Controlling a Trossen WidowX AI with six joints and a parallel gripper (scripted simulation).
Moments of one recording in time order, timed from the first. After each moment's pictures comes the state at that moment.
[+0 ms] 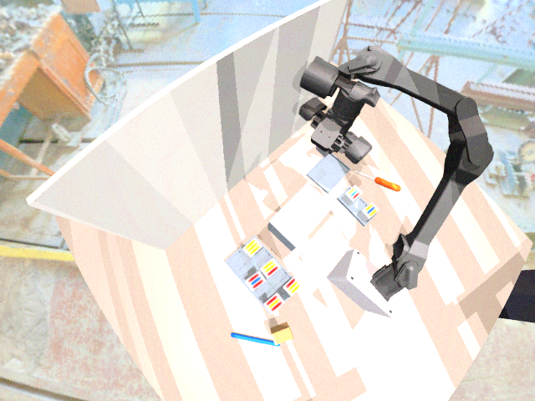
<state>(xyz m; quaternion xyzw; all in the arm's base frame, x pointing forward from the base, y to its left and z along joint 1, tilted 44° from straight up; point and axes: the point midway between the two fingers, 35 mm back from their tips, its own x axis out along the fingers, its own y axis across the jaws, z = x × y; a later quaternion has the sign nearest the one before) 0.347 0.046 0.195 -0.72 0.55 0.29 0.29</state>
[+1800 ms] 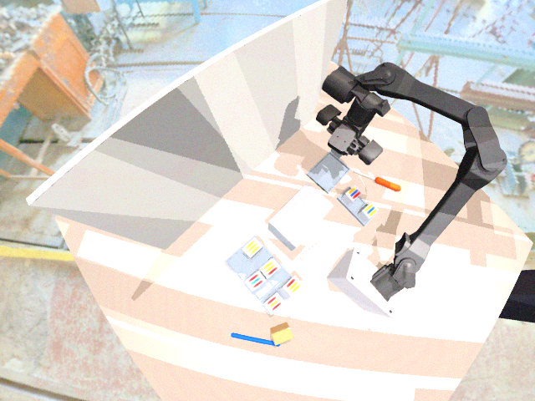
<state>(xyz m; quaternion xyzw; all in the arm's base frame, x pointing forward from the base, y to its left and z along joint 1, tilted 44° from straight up) 0.340 -0.023 0.203 -0.73 0.56 0.28 0.28</state>
